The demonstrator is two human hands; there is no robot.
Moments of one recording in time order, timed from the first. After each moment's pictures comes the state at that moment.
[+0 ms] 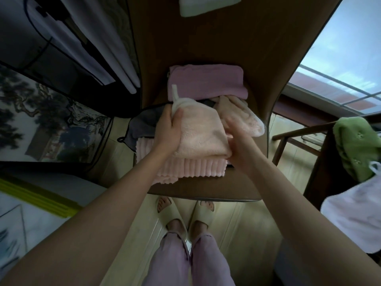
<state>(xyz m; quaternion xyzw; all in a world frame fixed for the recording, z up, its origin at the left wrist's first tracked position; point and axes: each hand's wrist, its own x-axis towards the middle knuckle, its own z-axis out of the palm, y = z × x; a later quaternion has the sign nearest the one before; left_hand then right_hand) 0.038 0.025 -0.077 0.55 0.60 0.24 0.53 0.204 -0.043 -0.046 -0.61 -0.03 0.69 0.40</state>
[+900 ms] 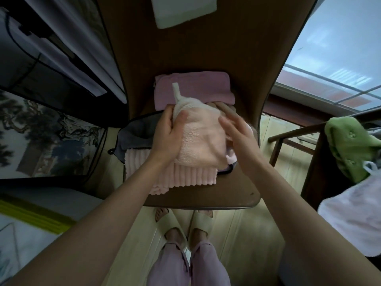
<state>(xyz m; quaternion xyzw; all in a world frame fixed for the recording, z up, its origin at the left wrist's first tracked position) 0.075 0.023 -0.052 0.57 0.51 0.31 0.56 0.243 -0.047 -0.059 -0.68 -0.24 0.55 0.43</state>
